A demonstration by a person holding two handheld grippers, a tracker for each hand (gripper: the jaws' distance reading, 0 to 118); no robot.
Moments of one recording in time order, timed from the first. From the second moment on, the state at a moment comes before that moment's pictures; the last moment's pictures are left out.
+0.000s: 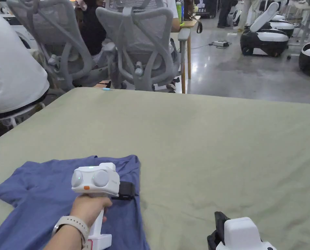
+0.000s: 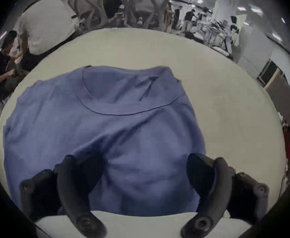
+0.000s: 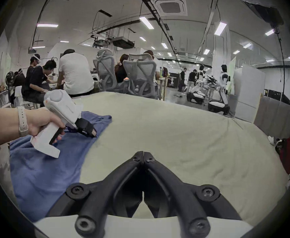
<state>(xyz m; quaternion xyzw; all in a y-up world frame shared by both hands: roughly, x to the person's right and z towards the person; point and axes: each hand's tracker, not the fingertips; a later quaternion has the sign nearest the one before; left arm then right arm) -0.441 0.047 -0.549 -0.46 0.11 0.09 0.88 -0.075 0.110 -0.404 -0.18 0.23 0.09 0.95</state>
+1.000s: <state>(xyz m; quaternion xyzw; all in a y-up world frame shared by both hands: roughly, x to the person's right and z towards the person) 0.065 0.176 -0.541 -0.35 -0.30 -0.04 0.89 0.212 0.184 -0.333 -0.14 -0.04 0.06 0.99</state>
